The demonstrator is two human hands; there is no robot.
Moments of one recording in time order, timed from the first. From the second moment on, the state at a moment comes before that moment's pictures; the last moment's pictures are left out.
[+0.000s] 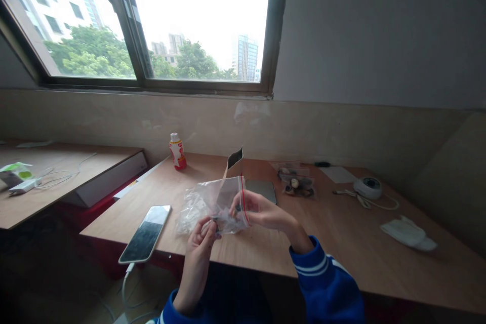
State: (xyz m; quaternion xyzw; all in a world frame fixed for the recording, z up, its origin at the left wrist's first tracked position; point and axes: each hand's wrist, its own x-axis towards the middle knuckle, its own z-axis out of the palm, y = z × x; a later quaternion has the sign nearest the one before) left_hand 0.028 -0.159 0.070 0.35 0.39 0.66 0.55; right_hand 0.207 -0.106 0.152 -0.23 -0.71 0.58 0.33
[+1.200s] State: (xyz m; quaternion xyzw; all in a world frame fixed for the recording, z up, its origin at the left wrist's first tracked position) left_hand -0.026 -0.148 0.066 0.17 0.47 0.73 0.47; right_hand 0.207 -0.021 0.183 -0.40 -0.72 0.15 0.55
